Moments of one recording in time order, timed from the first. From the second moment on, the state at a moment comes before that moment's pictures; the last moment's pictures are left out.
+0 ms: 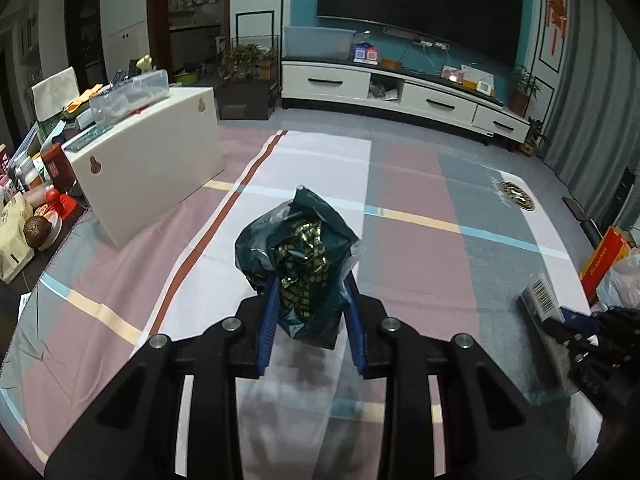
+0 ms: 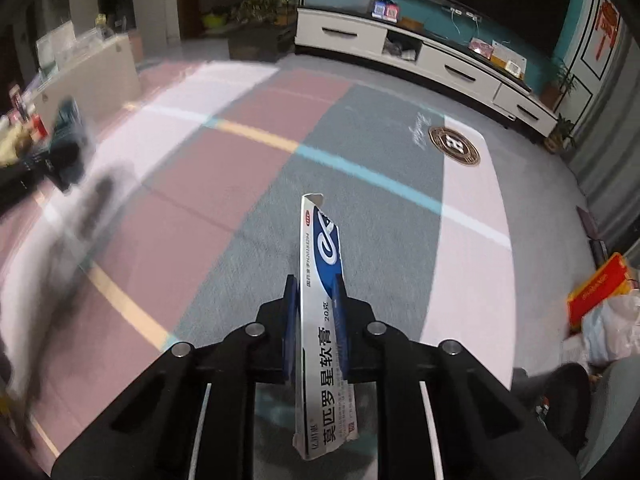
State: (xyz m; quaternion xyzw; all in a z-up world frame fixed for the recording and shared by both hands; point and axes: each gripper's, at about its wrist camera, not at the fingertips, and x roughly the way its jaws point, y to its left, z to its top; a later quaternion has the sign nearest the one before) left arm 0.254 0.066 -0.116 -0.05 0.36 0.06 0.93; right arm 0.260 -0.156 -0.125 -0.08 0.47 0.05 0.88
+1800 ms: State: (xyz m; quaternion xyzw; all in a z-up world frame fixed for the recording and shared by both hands) left arm 0.172 -0.061 -0.095 -0.02 0.36 -0.18 0.91; right arm 0.094 -0.249 -0.088 0.21 0.35 0.01 0.92
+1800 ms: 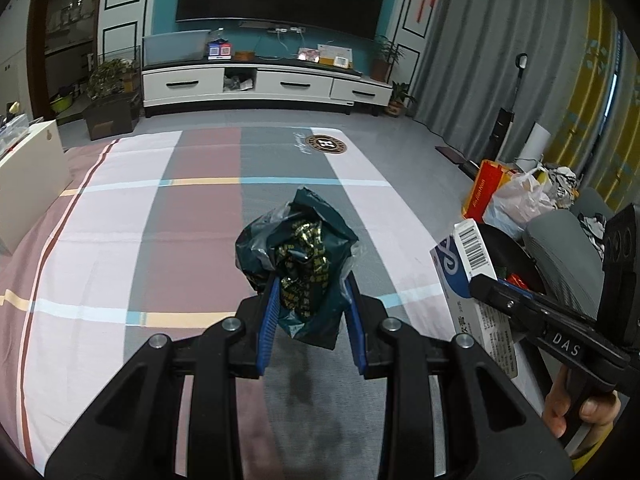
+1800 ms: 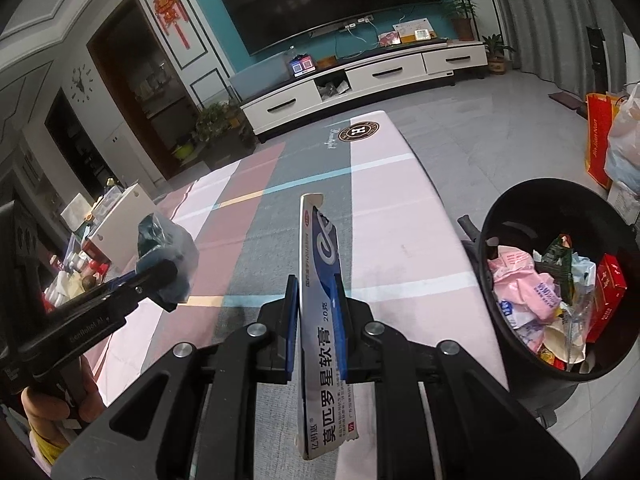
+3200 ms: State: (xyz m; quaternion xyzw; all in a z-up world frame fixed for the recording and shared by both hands) left arm 0.123 -0.204 -0.089 0.09 0.36 -0.28 0.89; right arm 0.012 -0.353 -0.068 0.27 0.28 -0.04 0.92
